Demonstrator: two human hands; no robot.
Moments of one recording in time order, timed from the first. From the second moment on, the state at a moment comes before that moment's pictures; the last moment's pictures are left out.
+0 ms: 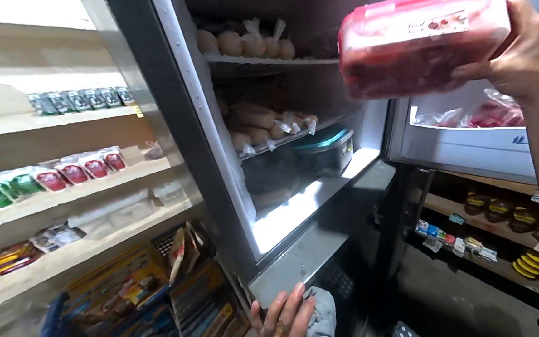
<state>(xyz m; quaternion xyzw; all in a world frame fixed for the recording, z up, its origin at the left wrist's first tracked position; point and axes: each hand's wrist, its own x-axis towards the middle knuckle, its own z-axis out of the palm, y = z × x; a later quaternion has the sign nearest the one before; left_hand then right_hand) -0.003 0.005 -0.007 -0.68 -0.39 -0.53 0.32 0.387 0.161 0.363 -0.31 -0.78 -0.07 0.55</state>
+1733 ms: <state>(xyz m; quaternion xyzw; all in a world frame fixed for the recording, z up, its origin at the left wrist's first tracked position) -0.006 0.011 -0.004 -0.67 -0.35 -0.55 0.36 0.477 -0.003 0.254 -0.32 -0.67 -0.46 0.49</state>
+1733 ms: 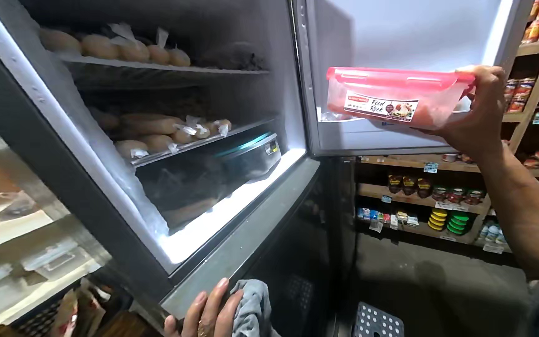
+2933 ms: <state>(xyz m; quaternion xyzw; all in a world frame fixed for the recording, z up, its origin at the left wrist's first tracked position) 0.157 -0.016 -0.052 -0.41 -0.36 -0.48 -0.69 0.422 -0.038 -0.006 -0.38 -0.77 -0.01 0.51</state>
